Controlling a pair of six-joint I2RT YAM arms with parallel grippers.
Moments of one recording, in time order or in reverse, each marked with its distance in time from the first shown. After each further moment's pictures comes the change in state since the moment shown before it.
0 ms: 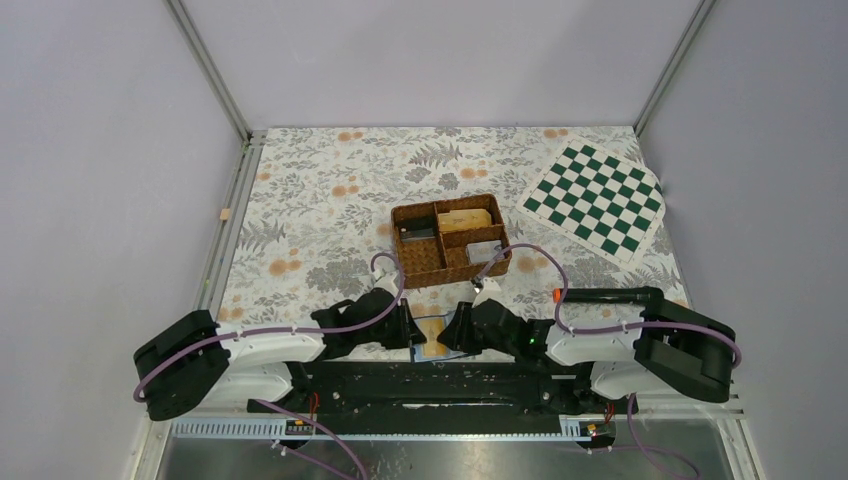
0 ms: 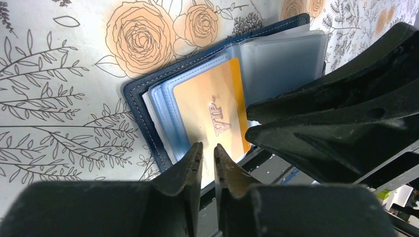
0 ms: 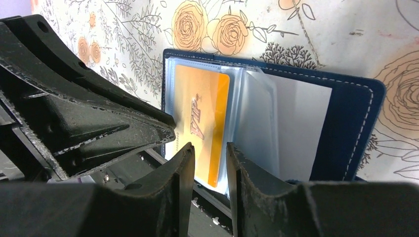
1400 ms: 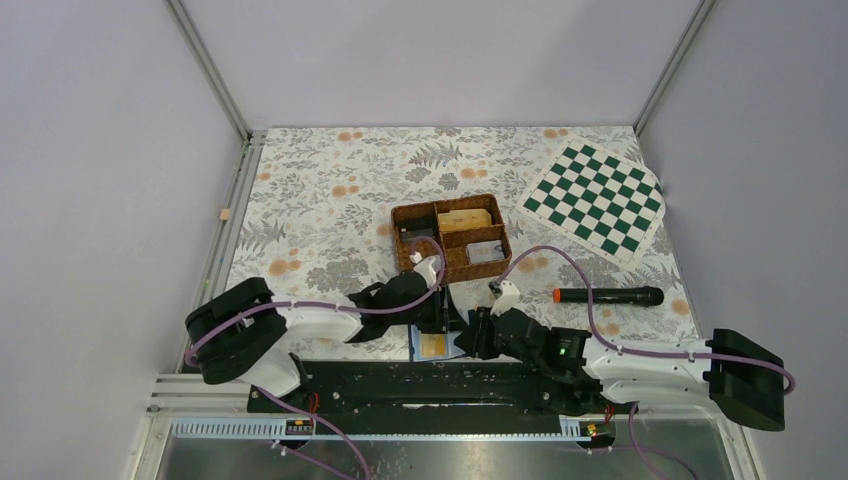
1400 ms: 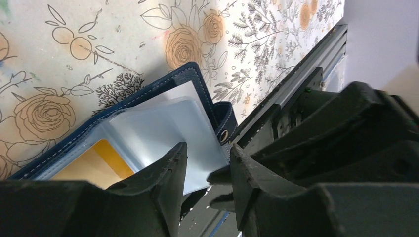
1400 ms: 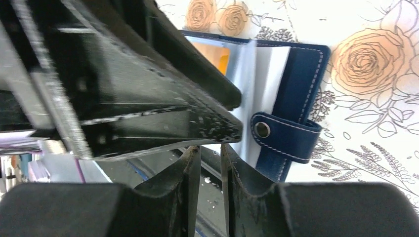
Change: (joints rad) left arm -0.010 0.325 0.201 0.271 0.154 0.042; right arm 0.052 -0.374 -0.071 -0.225 0.055 -0.064
